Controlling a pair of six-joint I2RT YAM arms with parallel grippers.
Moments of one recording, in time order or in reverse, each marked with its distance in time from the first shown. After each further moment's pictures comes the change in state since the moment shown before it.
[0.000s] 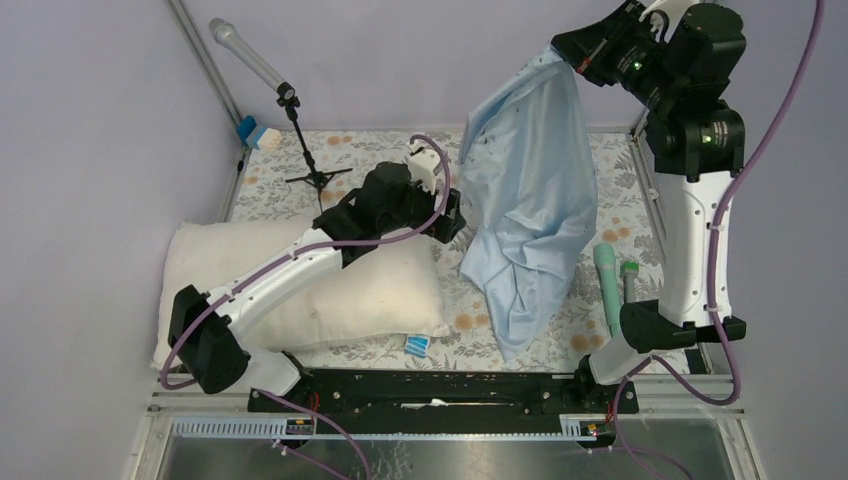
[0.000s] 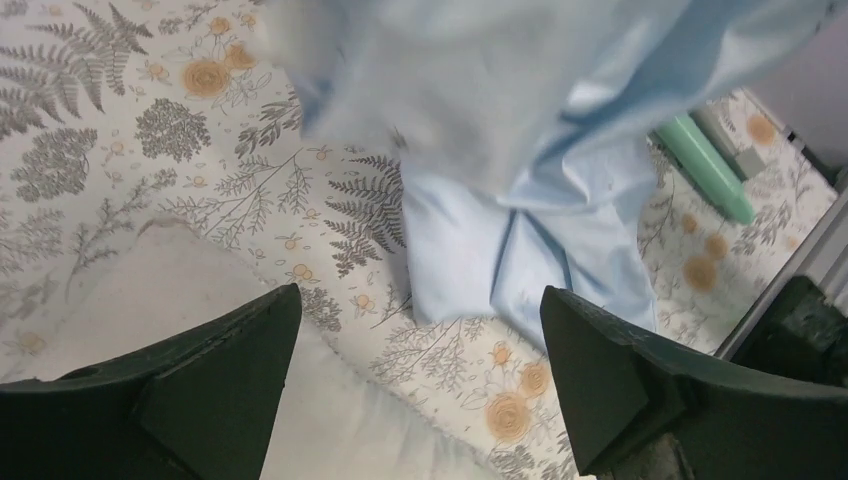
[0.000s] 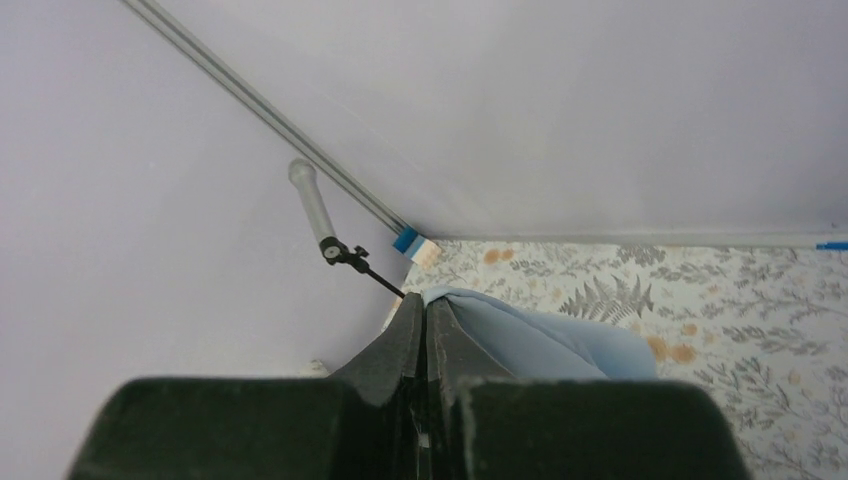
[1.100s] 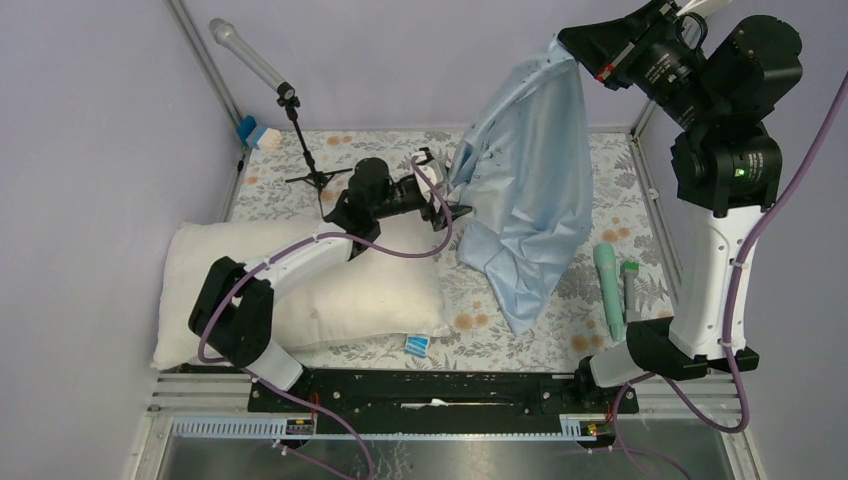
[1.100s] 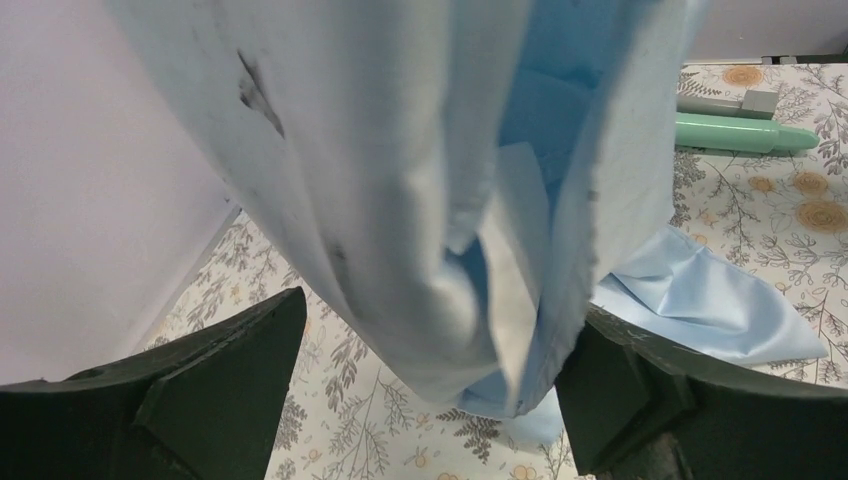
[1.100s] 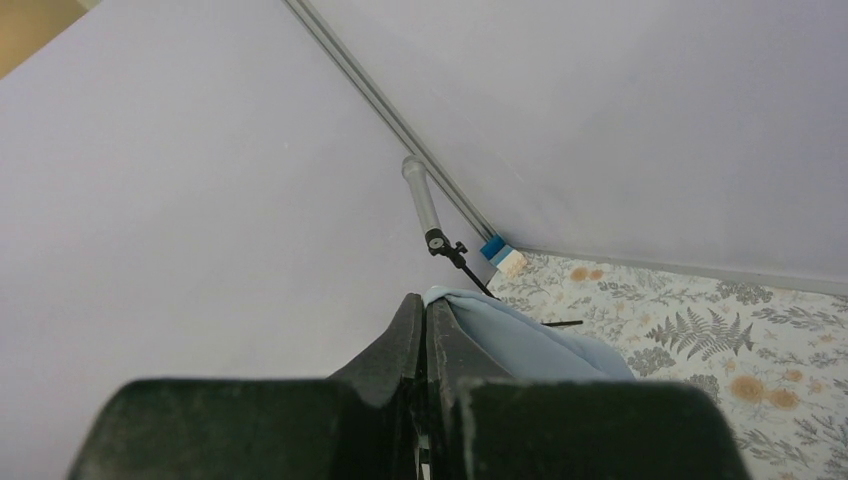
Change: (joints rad) left arm 0.171 0.119 -0.211 0.731 0.573 0.518; right arm 0.000 -0.096 0.043 0.055 -0.142 0.097
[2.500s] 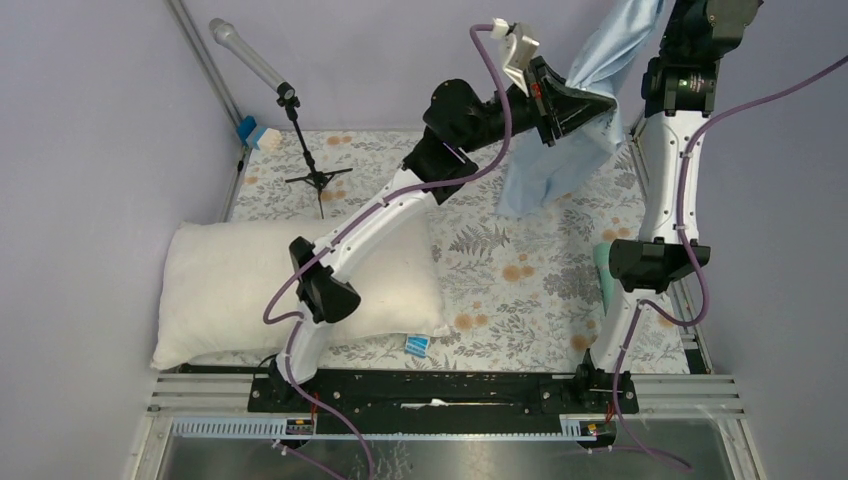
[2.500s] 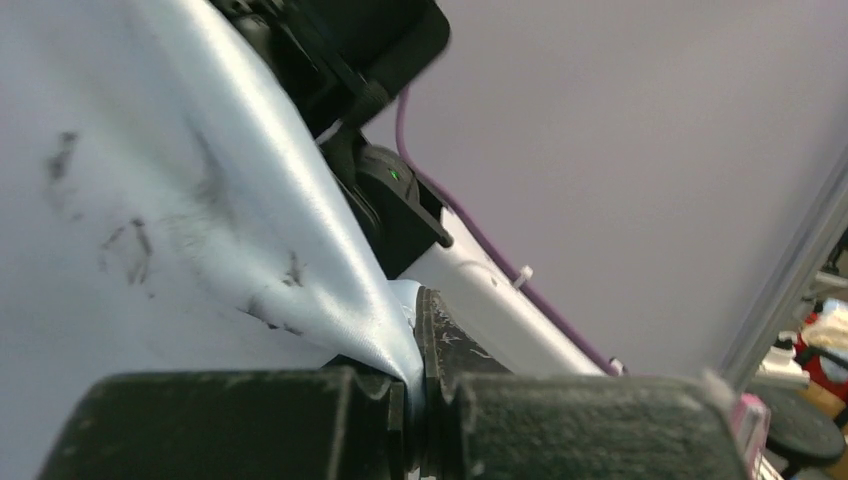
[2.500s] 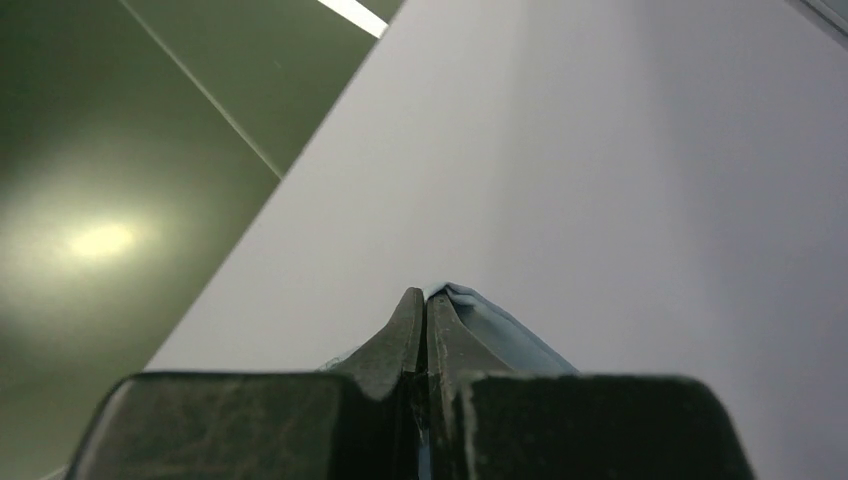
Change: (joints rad) left arm -0.320 0.580 1.389 -0.196 -0.114 -0.779; right arm -0.190 0.515 0.234 0.781 0.726 0.105
